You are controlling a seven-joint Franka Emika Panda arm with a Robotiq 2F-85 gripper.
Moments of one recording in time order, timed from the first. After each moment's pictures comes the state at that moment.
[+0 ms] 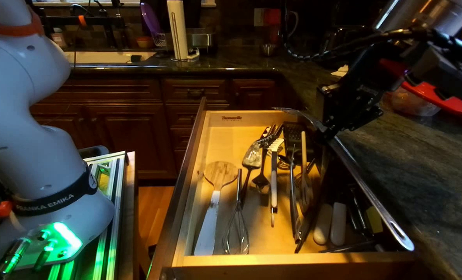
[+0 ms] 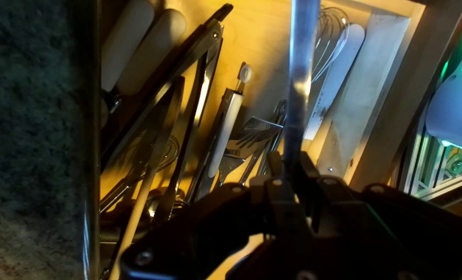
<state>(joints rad) -0.29 0.21 -0.08 -1.86 0.06 1.71 -1.81</state>
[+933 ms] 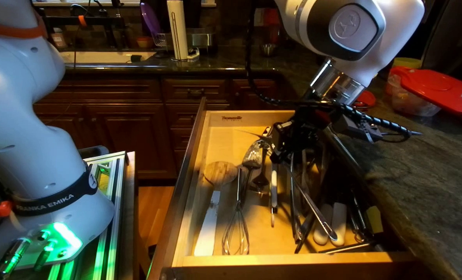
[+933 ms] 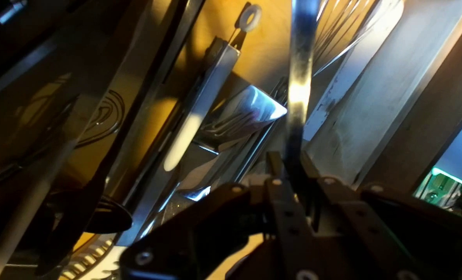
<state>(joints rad) -0.19 0.26 -0.05 -2.05 0.06 1.87 -1.91</state>
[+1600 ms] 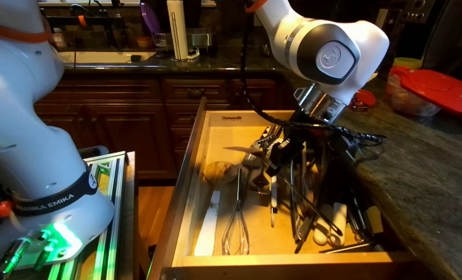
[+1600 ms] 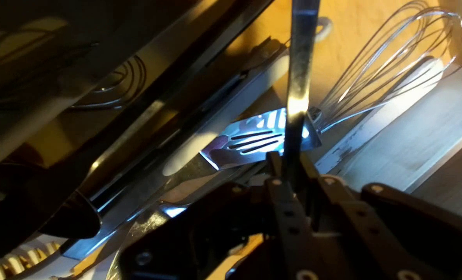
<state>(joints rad) -0.16 0.36 -0.01 -2.07 -0.02 1.97 -2.15</state>
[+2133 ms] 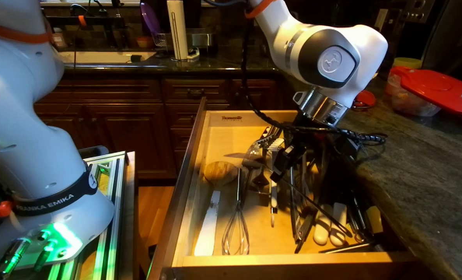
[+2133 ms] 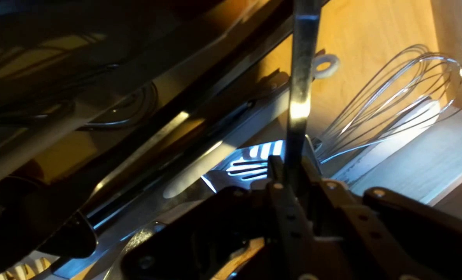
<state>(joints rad) -0.17 0.37 -0.01 -2.07 -0.07 2.00 -2.21</state>
